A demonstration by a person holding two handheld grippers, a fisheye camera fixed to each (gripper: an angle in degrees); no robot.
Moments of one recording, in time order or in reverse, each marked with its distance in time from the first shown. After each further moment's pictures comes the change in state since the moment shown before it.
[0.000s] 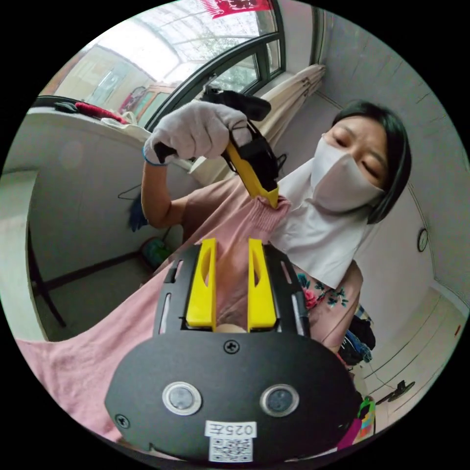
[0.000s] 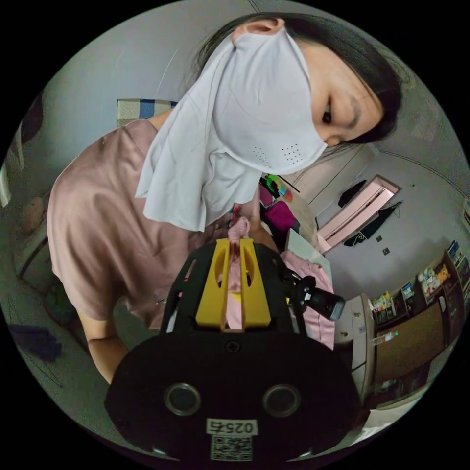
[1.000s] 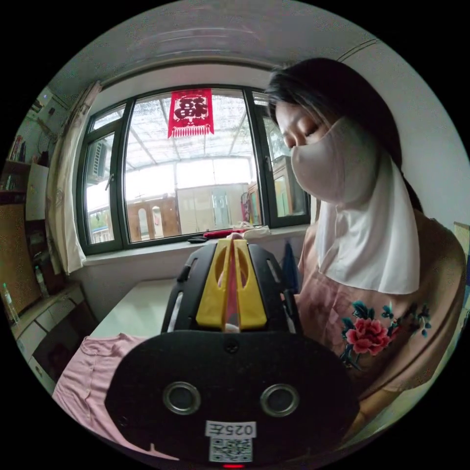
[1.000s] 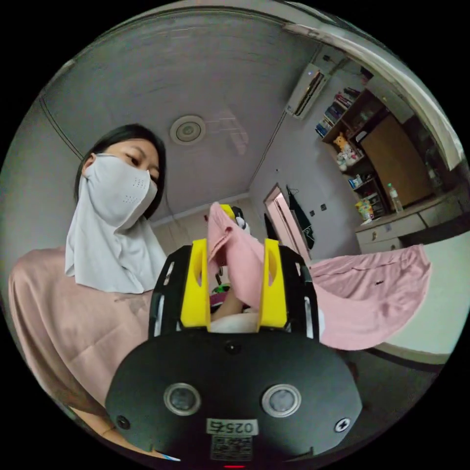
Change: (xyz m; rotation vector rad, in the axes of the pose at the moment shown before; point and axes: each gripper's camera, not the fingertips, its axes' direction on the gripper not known) left arm 0.179 0.054 0.025 0.436 -1.129 0.408; right arm 0.056 0.254 -0.053 0.828 0.236 0.980
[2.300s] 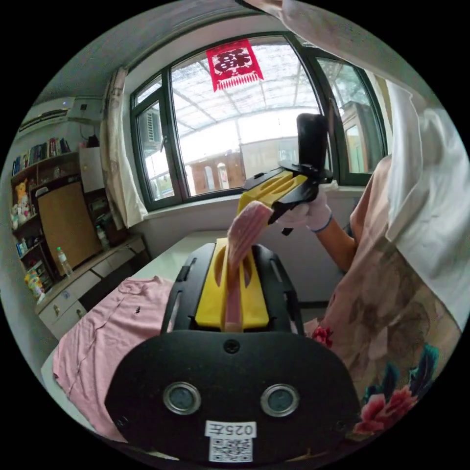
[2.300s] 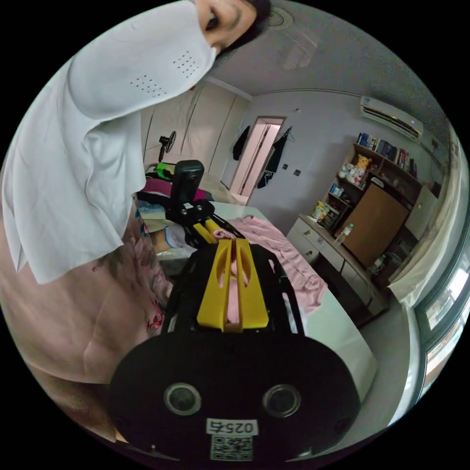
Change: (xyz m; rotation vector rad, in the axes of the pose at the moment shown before) left arm 0.064 0.021 0.151 -0.294 -0.480 -0.083; right arm -0.093 -0.133 0.158 -0.671 0.478 -0.604
